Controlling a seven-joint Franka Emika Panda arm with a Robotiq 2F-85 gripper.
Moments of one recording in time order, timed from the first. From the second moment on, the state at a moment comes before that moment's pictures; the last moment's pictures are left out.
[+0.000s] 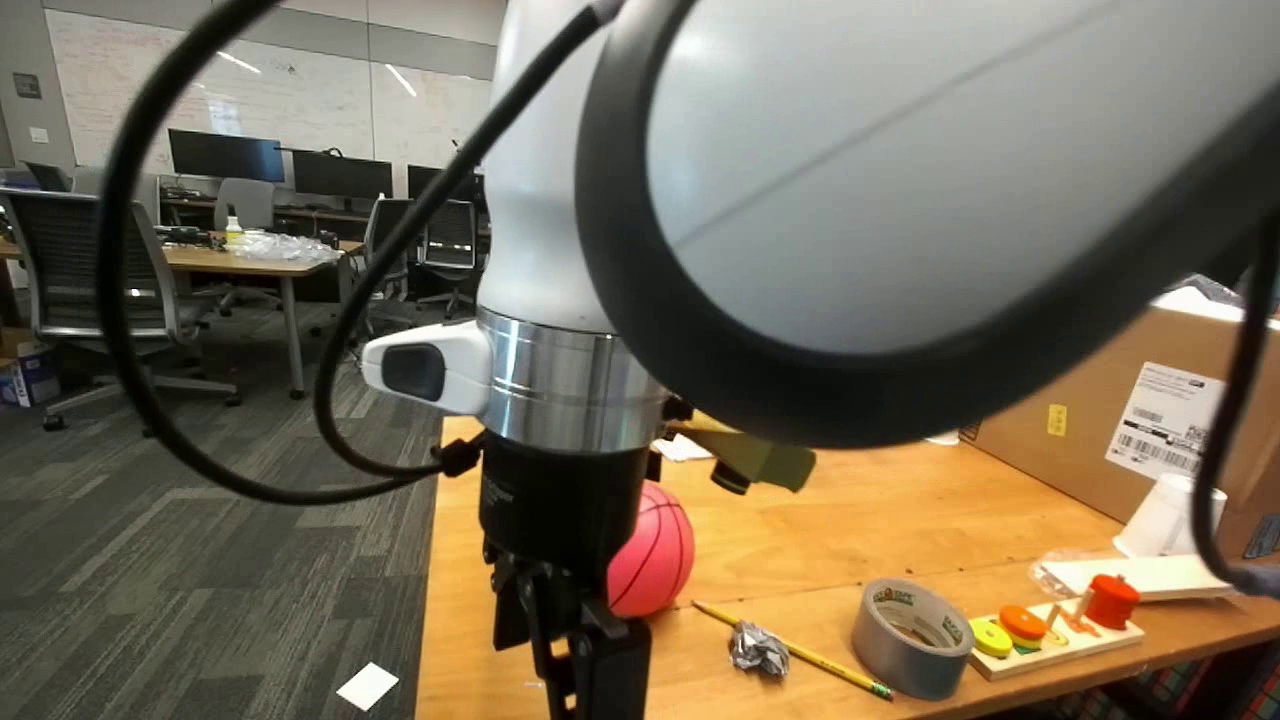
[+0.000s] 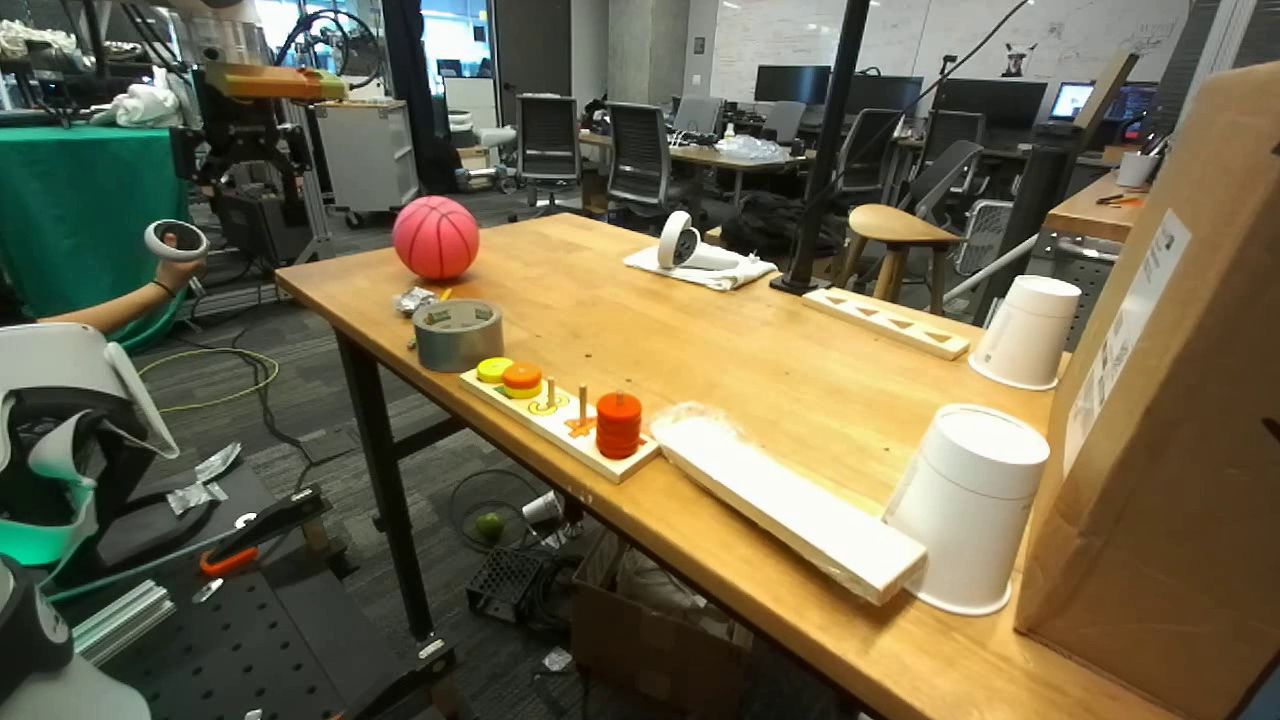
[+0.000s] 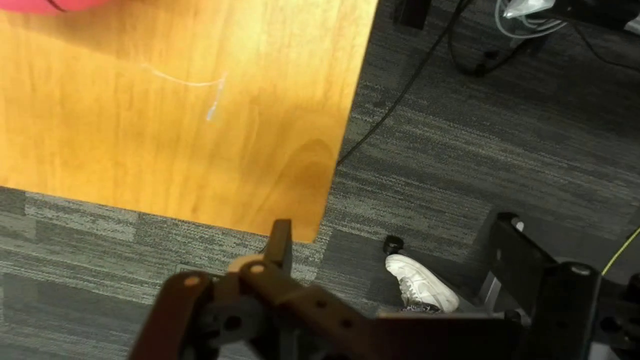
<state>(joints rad) 0.57 0.14 0.41 -2.07 -0.02 2.22 -0.85</state>
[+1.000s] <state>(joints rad) 0.54 0.43 0.43 -1.72 -0.19 2.25 -0.86</state>
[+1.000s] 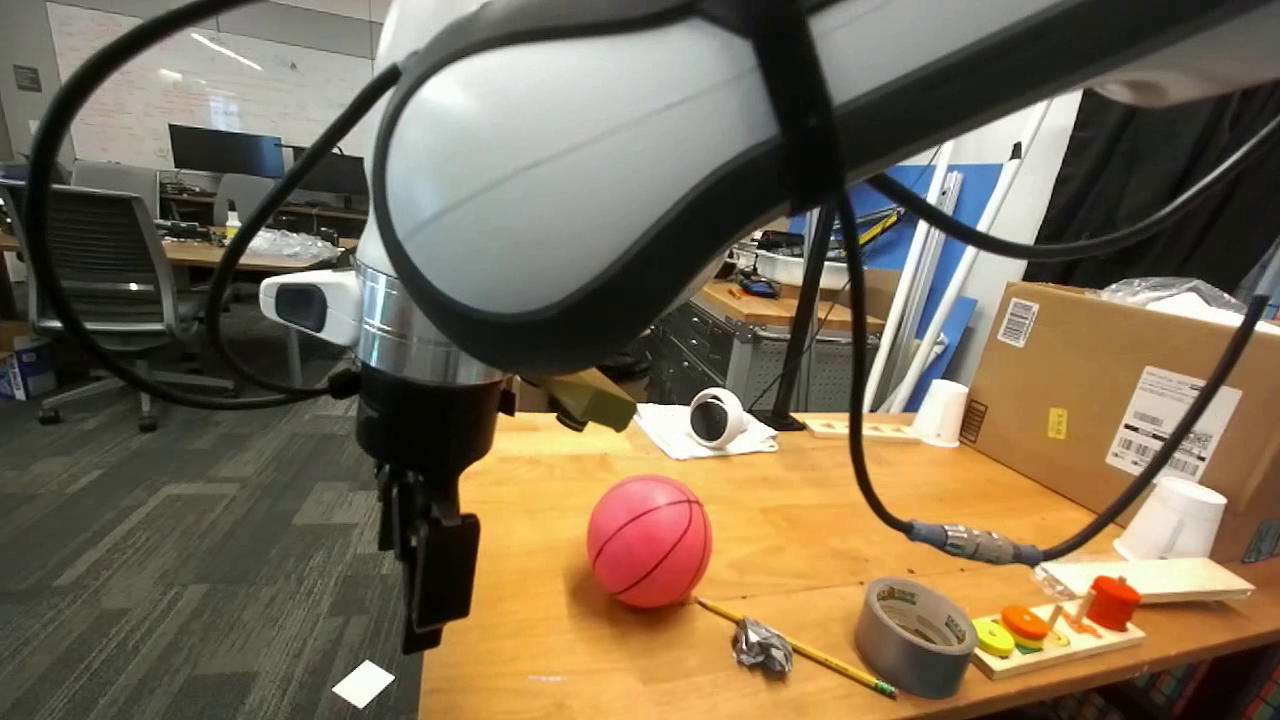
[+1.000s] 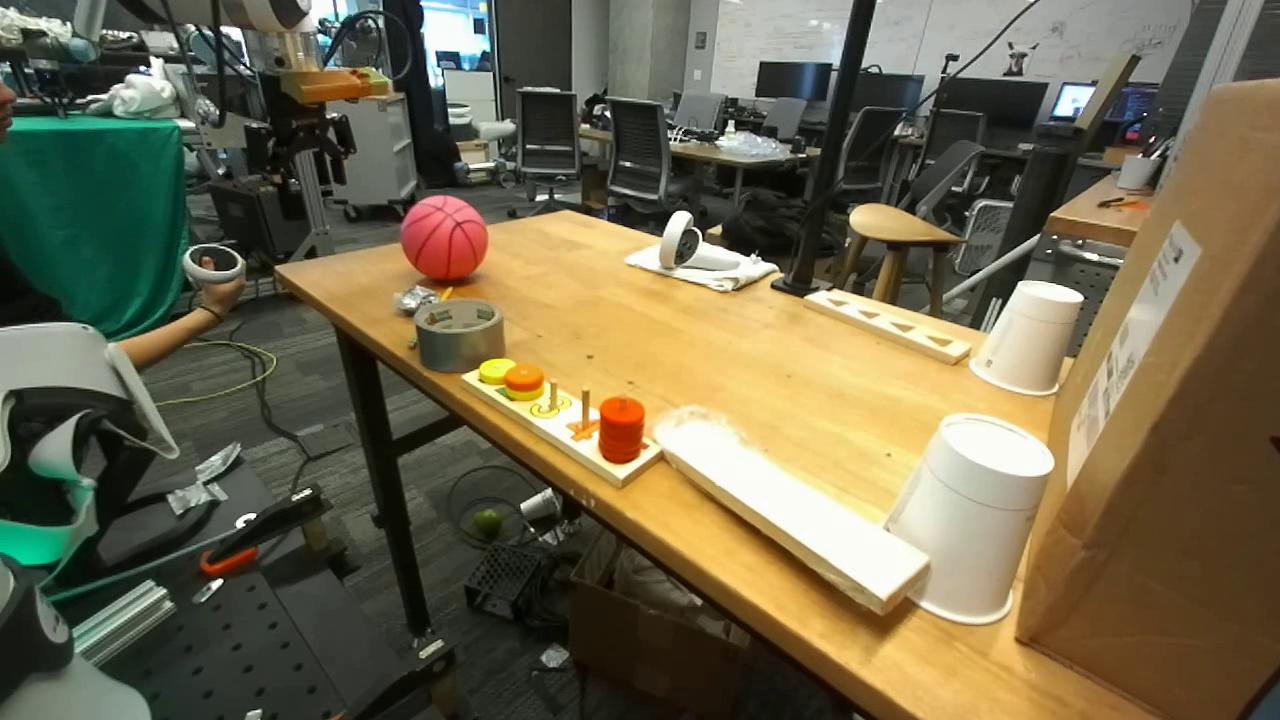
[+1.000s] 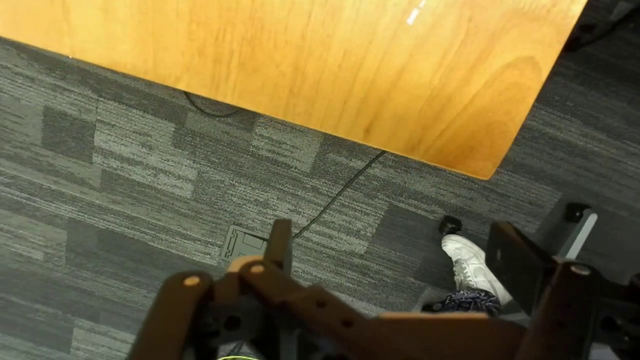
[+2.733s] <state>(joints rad) 0.27 -0.20 0.18 -2.47 -0.86 2.43 -0.37</state>
